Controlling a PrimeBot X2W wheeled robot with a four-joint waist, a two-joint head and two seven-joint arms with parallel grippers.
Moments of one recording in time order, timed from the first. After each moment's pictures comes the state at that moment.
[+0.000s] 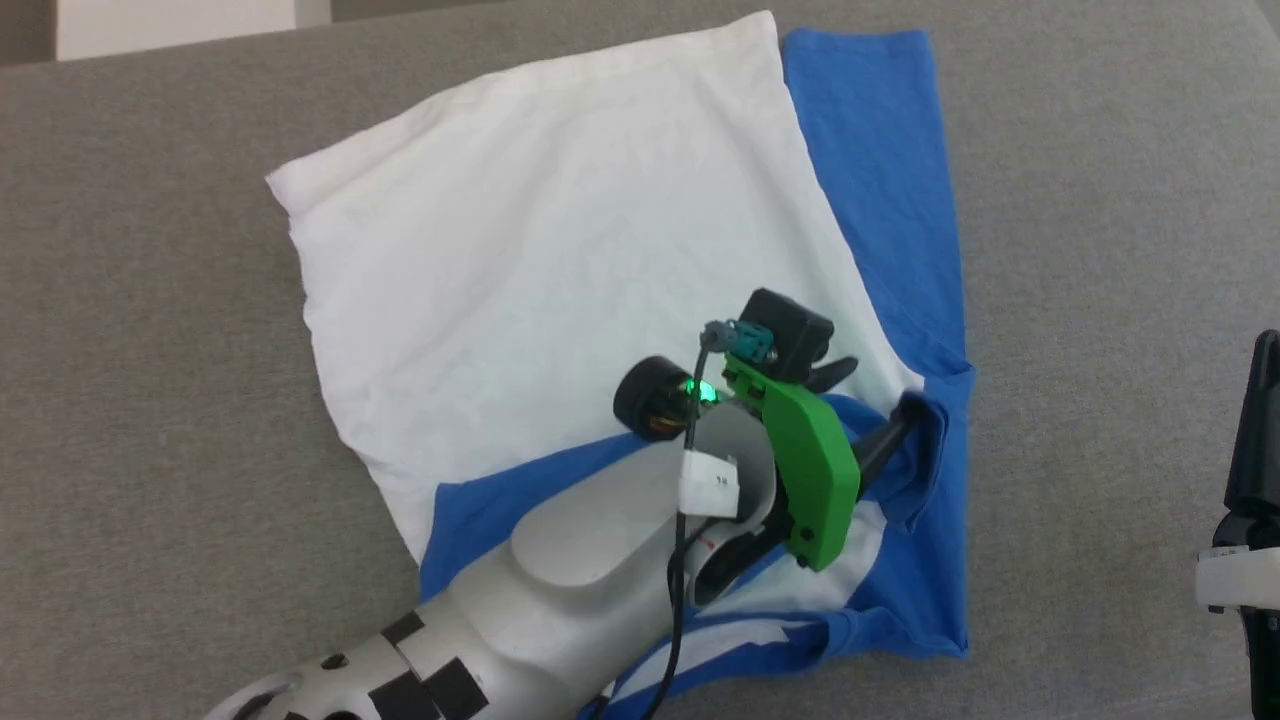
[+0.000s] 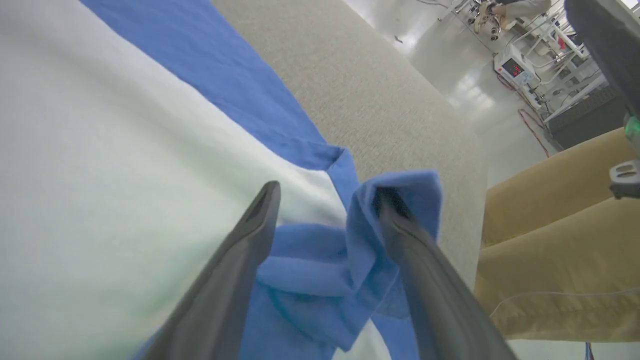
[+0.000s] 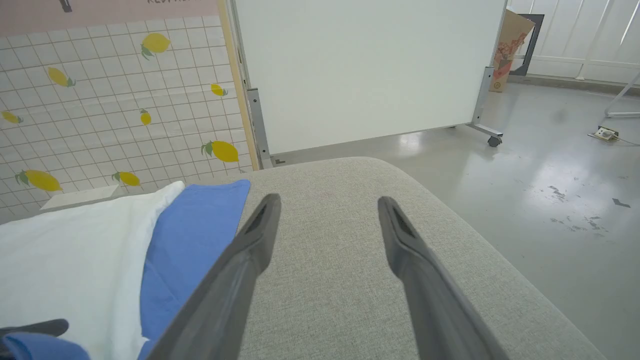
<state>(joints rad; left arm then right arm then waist) -0.83 0.05 -1.12 0.49 -0.96 0.02 0.08 -0.02 -0.05 -0.33 -0.20 0.22 0.13 -0.10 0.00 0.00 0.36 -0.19</state>
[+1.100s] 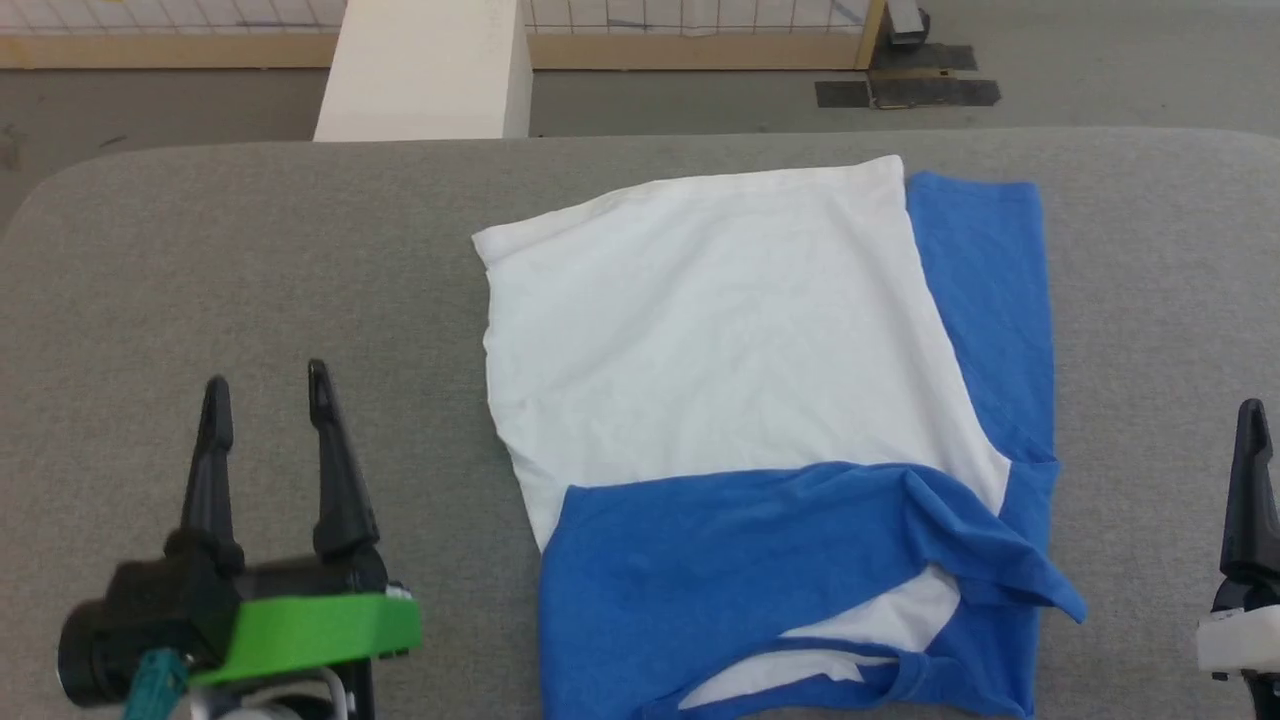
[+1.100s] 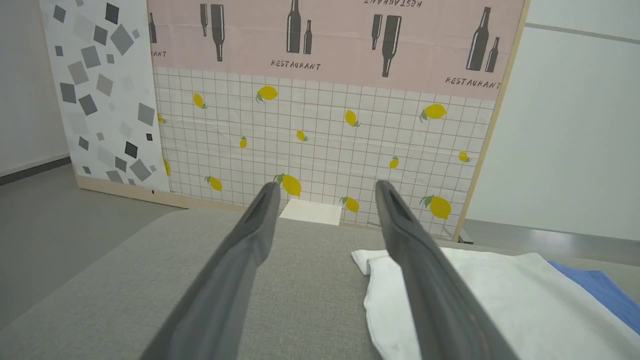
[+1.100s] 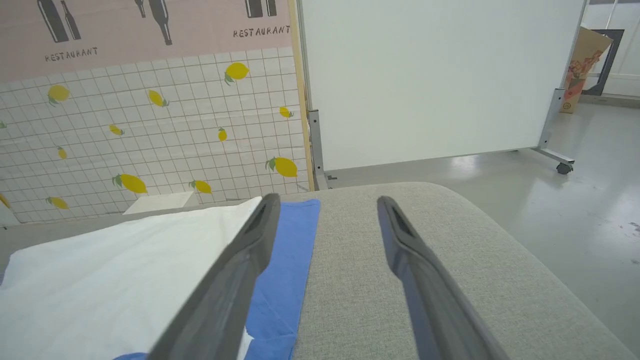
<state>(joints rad) -0.01 0.45 -0.36 -0.39 -0.47 0.56 -0.26 0.10 -0.05 -0.33 -0.27 0.20 0.13 -0.03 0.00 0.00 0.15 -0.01</state>
